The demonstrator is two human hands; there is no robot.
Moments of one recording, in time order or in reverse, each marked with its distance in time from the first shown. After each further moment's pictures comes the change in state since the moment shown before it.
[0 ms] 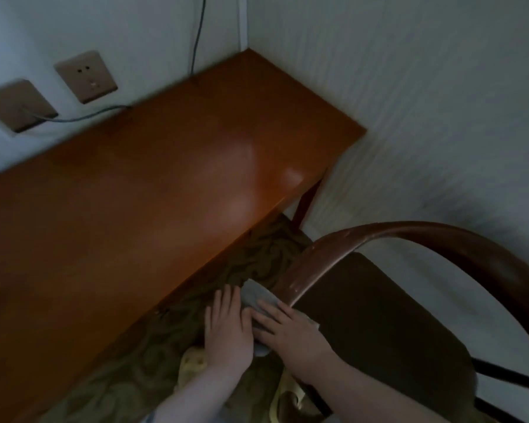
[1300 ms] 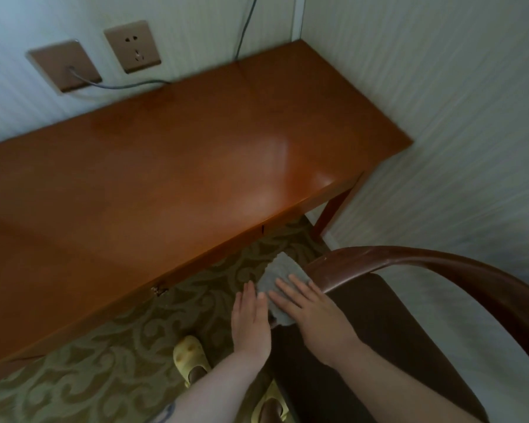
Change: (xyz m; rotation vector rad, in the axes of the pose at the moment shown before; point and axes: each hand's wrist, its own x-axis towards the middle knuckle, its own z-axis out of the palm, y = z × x) left_hand 0.007 0.061 0.038 -0.790 0.085 -0.293; right_hand -0.009 0.077 -0.004 0.035 0.165 0.080
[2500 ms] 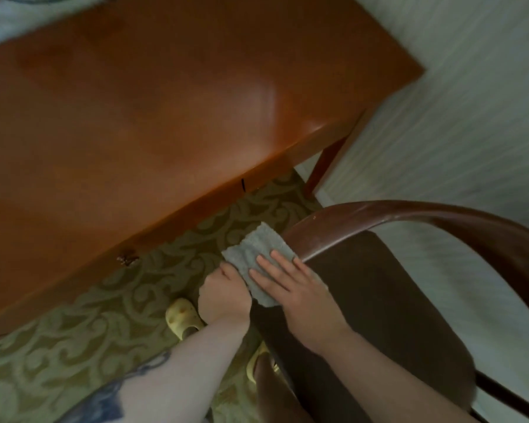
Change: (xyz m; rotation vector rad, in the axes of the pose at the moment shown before) left_hand 0.029 -0.011 0.015 0.411 0.347 -0.204; right_hand -0.012 0.005 0.051 0.043 0.158 -0.062
